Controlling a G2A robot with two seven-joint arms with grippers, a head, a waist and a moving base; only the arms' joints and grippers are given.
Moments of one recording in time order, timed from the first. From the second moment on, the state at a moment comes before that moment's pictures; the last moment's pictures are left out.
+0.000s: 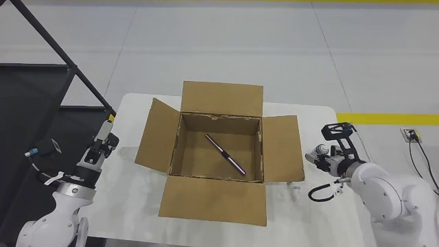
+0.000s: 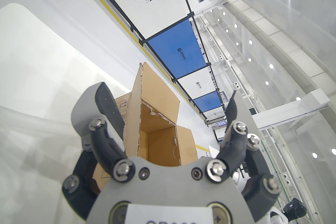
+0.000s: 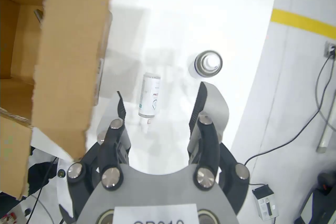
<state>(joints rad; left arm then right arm) 1.43 -1.20 -1.79 -1.94 0.04 -0.08 -0.29 -1.14 -1.15 1.56 -2.01 -1.09 0.03 1.20</state>
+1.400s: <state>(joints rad) 1.47 -1.20 -1.89 -1.92 -0.02 -0.09 -0.26 -0.25 -1.52 0.44 -0.92 -0.80 -0.14 1.02</state>
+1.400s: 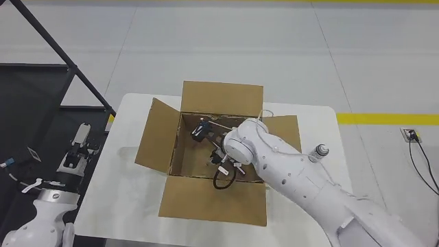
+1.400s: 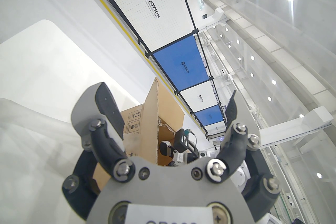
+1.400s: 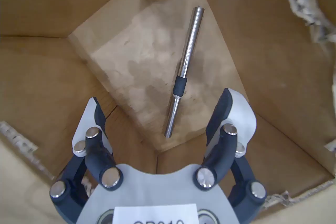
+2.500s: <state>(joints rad) 1.47 -1.20 -1.89 -1.92 -0.02 -0.09 -0.26 -0.18 -1.76 0.41 -0.32 -0.75 -0.22 0.83</state>
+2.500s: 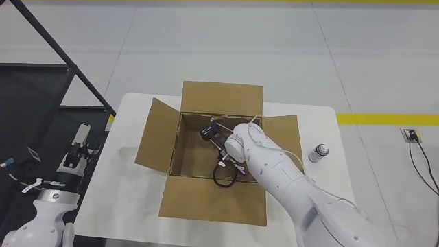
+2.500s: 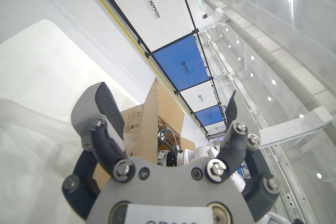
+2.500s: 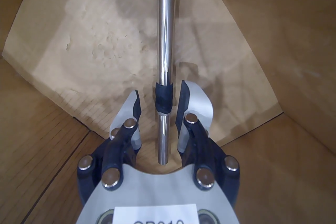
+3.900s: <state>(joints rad) 1.47 -1.20 -1.89 -1.92 -0.02 -0.09 -0.26 -0.07 -1.74 0.54 -0.26 -0.66 -0.56 0.78</state>
